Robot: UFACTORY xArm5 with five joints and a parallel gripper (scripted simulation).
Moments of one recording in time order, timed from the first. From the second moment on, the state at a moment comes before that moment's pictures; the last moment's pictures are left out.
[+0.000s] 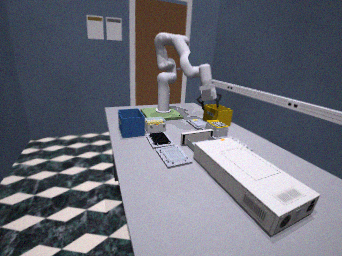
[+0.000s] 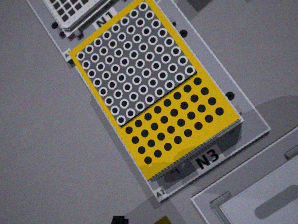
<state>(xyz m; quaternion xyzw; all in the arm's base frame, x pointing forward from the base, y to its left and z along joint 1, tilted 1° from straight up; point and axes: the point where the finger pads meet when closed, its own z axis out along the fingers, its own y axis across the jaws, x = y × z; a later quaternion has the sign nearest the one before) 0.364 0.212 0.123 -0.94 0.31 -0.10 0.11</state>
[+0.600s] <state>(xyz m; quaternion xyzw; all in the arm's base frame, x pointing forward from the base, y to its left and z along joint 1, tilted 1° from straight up) 0.363 0.212 0.123 -0.94 0.30 -0.10 0.11</state>
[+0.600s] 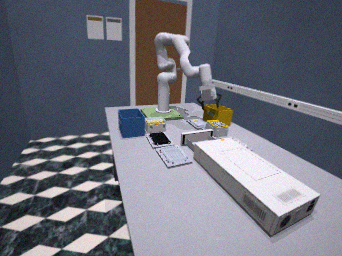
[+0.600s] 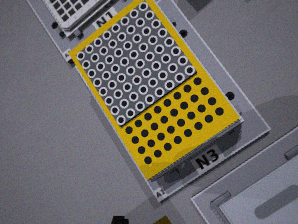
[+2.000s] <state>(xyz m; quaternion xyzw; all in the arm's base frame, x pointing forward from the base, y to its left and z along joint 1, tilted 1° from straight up) 0.411 0.073 0.203 -0.99 0.10 -0.05 0.01</state>
